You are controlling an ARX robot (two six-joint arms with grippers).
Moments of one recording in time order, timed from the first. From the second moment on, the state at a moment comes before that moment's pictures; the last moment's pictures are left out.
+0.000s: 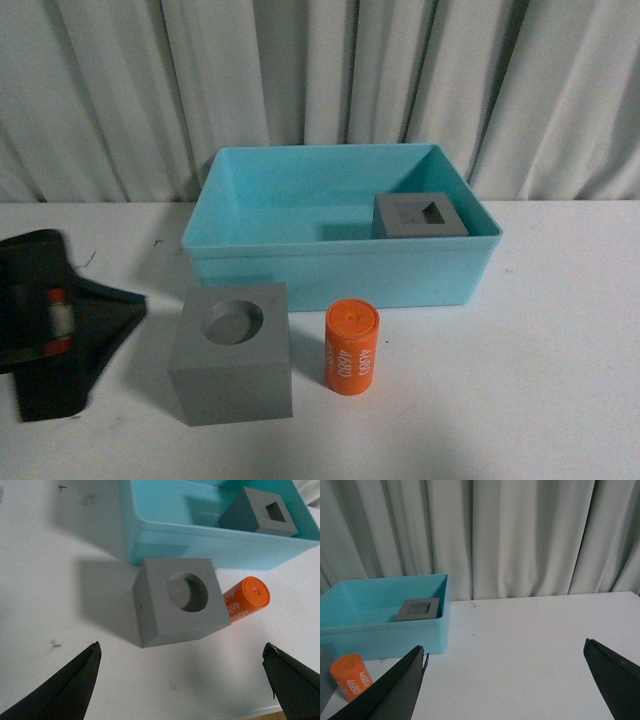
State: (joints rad) left arm -0.31 1.14 0.39 0.18 0.00 -0.37; right arm 0.00 0.00 0.01 0.00 0.00 0.01
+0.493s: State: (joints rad) left arm -0.33 1.62 0.57 0.38 0.04 -0.32; right arm 0.00 0.00 0.01 0.00 0.00 0.01
